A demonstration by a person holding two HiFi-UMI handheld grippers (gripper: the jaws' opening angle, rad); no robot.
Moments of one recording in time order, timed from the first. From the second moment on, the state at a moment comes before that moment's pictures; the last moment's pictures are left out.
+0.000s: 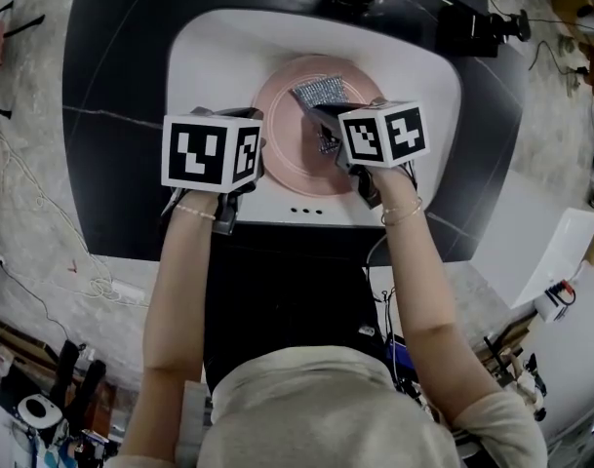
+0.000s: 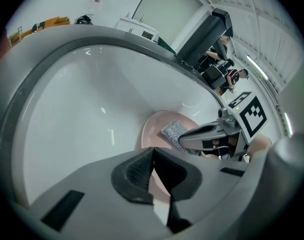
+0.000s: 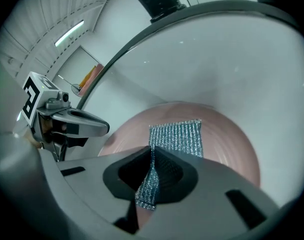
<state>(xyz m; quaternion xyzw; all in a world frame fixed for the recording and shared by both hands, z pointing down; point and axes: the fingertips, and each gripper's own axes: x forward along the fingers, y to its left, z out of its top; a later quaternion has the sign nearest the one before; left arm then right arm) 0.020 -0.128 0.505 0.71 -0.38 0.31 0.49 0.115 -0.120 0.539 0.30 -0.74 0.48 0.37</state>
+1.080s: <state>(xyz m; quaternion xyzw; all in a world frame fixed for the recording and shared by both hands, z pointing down) 0.044 -0.134 0.388 0.80 -0.37 0.19 0.43 0.121 -0.104 0.423 0.35 -0.79 0.45 0.23</state>
